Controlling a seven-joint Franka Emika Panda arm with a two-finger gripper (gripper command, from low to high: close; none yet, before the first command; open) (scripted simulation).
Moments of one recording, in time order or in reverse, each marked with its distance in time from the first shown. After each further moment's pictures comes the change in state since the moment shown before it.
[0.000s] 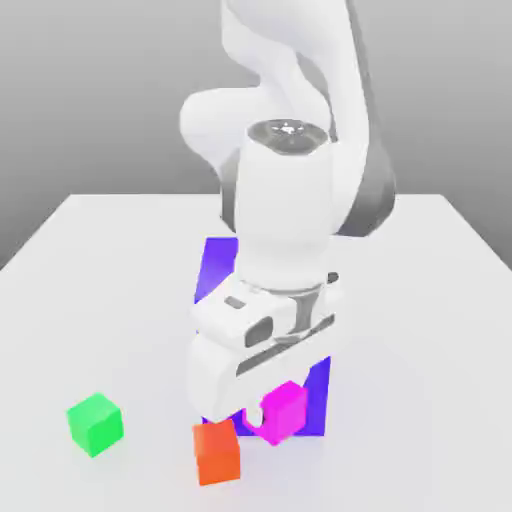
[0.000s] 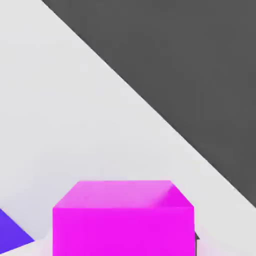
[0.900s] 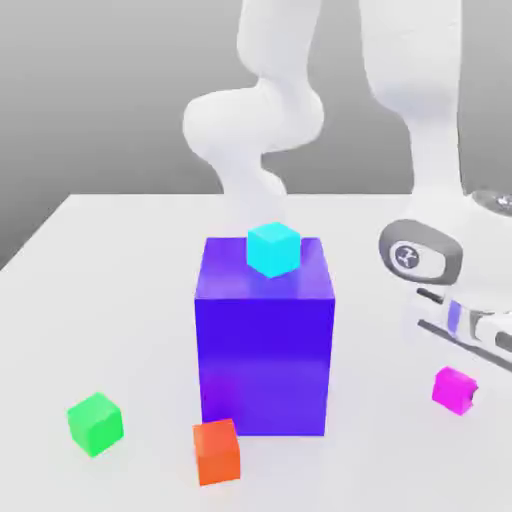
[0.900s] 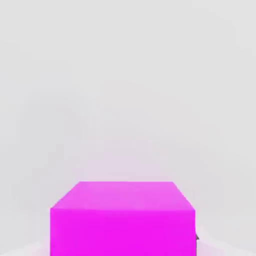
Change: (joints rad) arm 0.439 0.260 0.366 -0.044 -0.258 0.227 -0.782
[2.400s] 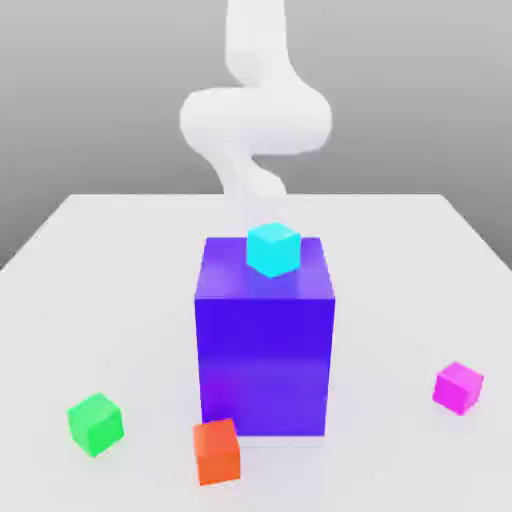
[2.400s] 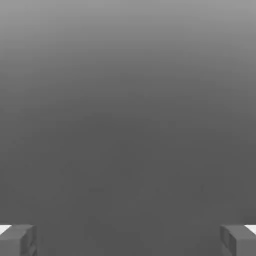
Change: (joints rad) arm -0.456 -1.055 -0.181 0.270 0.242 -0.580 1.249
